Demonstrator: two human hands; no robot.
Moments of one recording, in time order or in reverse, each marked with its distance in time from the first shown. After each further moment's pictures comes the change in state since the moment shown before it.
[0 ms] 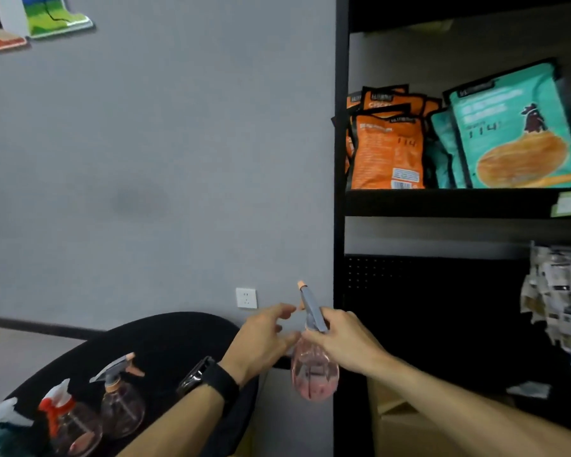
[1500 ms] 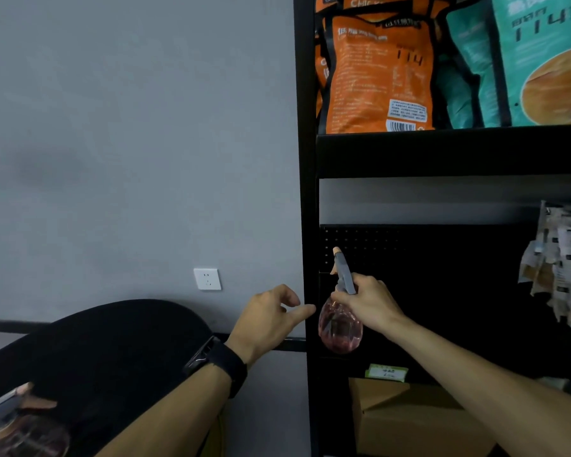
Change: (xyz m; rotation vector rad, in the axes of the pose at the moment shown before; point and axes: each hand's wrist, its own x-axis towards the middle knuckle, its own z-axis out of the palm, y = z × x) left_hand 0.130 -0.014 0.089 -0.044 -0.036 -0.065; right_hand 0.109 0.153 -0.031 0.044 0.165 0.290
